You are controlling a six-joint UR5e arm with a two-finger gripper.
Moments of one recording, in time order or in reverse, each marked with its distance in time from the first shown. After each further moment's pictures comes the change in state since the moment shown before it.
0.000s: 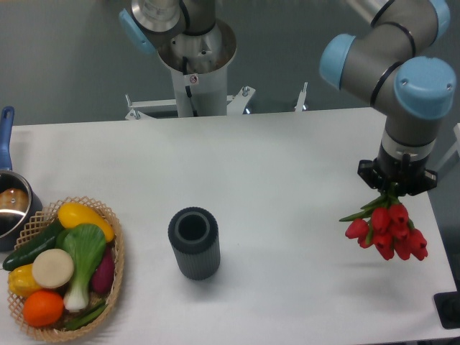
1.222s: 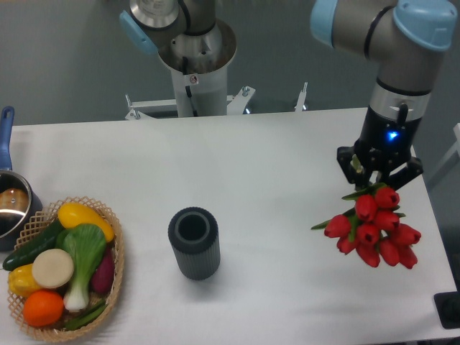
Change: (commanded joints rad) arm -0.011 0.144 -0.164 0.277 -0.625 -0.198
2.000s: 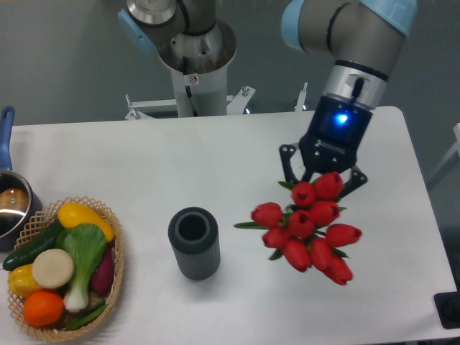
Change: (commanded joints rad) arm -0.041 0.089 -0.118 0.155 -0.339 -0.029
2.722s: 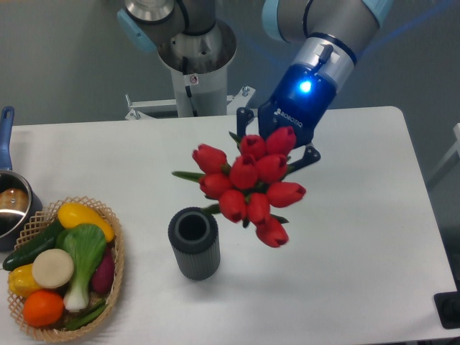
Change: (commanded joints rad) arm -0.014 0.043 -0.072 0.029 -0.295 0.017
